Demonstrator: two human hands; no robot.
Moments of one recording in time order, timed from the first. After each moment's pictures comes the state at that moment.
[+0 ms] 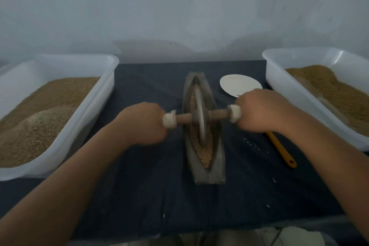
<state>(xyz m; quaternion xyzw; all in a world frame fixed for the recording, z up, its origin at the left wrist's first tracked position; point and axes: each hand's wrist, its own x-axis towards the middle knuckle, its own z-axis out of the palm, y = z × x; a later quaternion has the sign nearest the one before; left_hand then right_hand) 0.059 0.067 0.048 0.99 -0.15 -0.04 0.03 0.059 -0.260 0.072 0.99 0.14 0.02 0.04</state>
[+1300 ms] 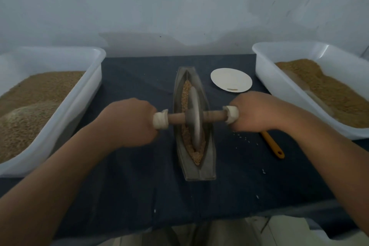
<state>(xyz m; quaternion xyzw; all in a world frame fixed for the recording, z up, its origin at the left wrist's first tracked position) 0.043 0.072 0.051 0.98 -0.19 -0.01 0.01 0.044 -0.267 0.076 0.98 0.13 -0.12 -0.02</state>
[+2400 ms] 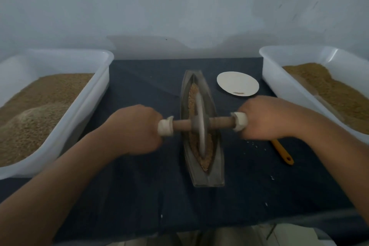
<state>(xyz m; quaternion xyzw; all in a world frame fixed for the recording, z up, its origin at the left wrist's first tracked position) 0.037 0.079 0.045 0.98 -0.19 -0.01 0.02 0.034 -0.264 0.085 0.98 0.15 -0.11 0.01</state>
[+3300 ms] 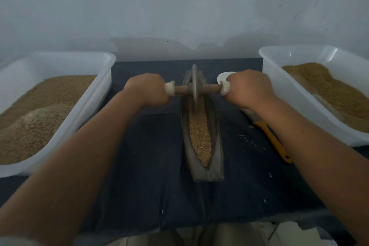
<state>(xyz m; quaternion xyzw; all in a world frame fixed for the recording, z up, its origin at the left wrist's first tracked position) 0.133 0.047 0.072 0.99 -0.12 -0.01 0.01 0.105 -0.243 0.069 0.98 0.08 0.17 0.05</state>
